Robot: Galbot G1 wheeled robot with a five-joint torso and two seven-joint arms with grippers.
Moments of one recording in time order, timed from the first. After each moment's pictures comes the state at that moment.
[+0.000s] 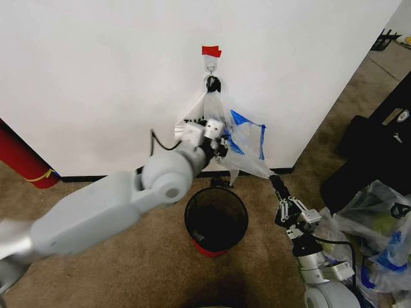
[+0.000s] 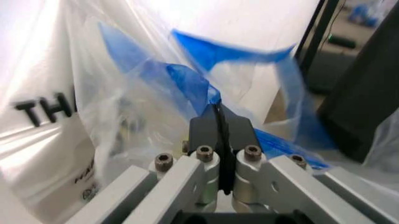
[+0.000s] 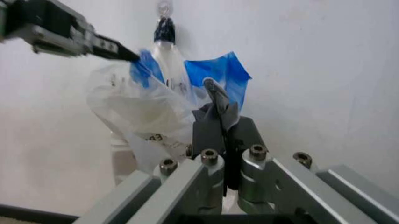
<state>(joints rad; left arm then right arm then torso) 0.25 -0.85 0.43 -2.16 -1.26 0.45 -0.68 -1.61 1.38 0.56 2.10 0.28 0.37 -0.25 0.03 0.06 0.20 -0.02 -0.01</state>
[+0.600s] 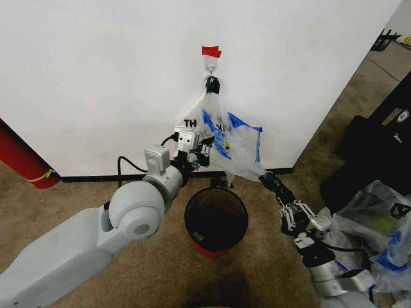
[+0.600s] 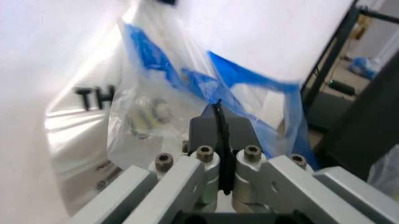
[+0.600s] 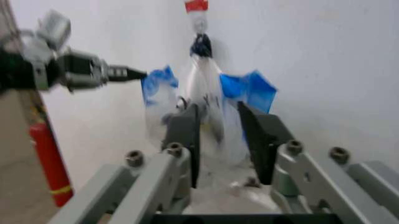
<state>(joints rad) 0.54 -0.80 0.19 -2.26 -1.15 0.36 -0.63 -1.68 1.29 0.71 2.17 0.63 0.27 -0.54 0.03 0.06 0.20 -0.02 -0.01</state>
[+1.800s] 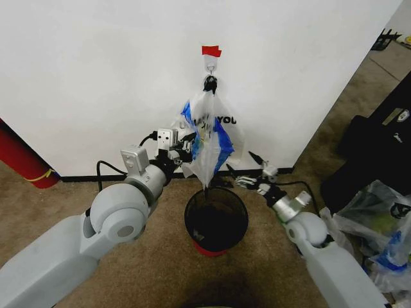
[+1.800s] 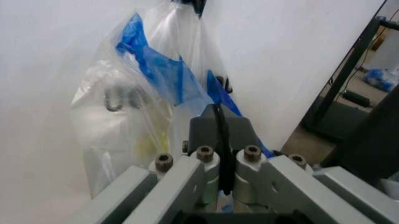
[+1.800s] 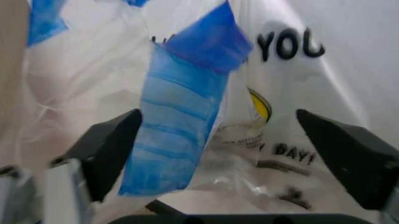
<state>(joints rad) 0.62 -0.77 0.10 -2.29 -1.15 0.34 -0.63 -1.04 1.11 0.28 1.72 0.54 0.20 -0.40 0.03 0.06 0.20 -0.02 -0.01</state>
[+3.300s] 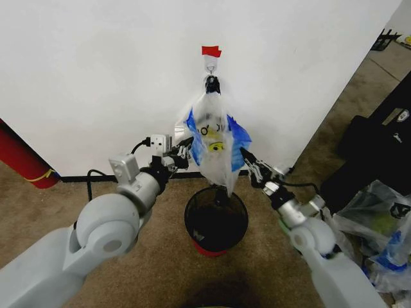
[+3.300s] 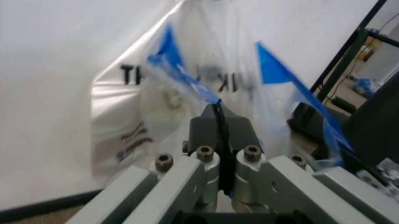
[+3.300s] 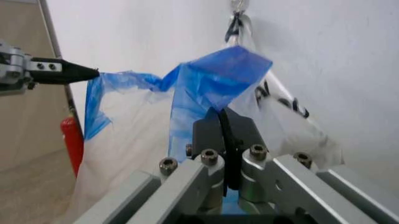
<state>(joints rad) 0.87 -0.73 -0.08 -2.42 -1.19 0.32 -0.62 -1.27 1.15 0.44 1.96 0.61 0.19 -0.46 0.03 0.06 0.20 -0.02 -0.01</state>
